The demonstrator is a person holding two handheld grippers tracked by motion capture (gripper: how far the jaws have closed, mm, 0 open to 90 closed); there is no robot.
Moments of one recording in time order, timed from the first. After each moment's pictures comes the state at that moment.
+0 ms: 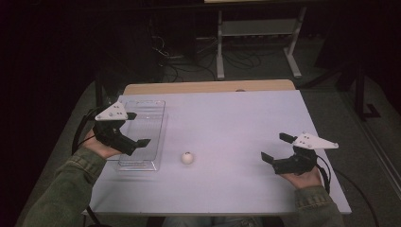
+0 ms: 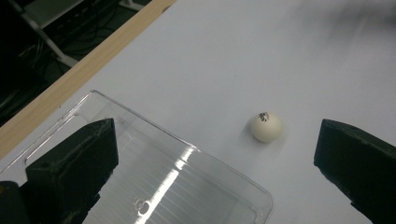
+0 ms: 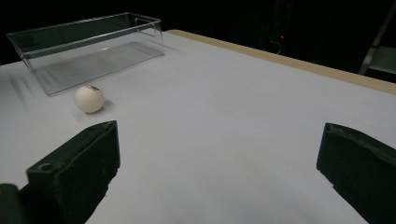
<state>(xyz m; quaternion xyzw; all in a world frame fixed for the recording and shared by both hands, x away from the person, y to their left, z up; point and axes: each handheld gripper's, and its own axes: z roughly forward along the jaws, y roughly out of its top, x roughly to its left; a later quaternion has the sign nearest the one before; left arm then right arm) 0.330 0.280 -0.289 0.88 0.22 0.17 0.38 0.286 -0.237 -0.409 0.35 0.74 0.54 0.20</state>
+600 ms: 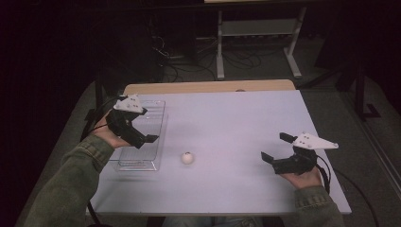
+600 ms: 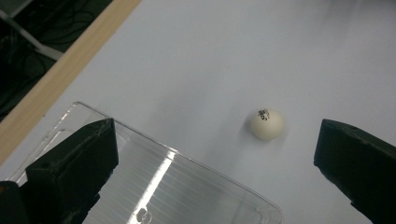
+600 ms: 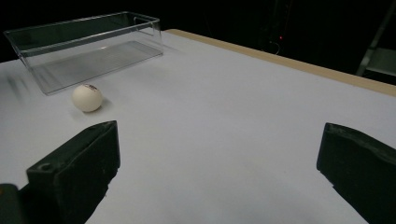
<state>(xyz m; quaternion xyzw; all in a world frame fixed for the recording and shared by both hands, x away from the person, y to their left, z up) 0.355 0.253 -0.285 0.91 0.18 0.14 0.33 0.286 -0.237 -0.409 0.35 0.74 0.54 0.21</state>
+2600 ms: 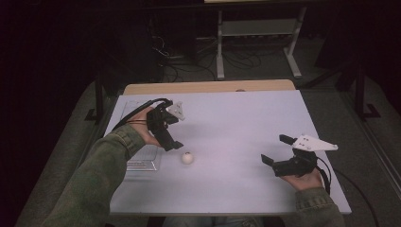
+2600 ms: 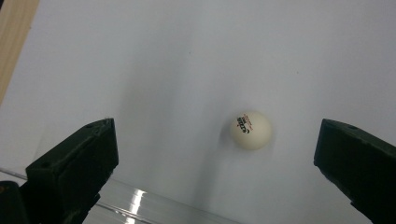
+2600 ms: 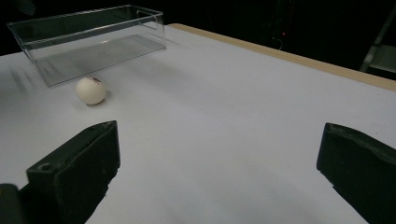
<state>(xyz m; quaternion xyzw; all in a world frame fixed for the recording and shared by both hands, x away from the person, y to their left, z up) 0.377 0.165 -0.310 0.97 0.09 0.09 0.21 0.282 -0.237 -0.411 0.34 0.75 0.53 0.20</state>
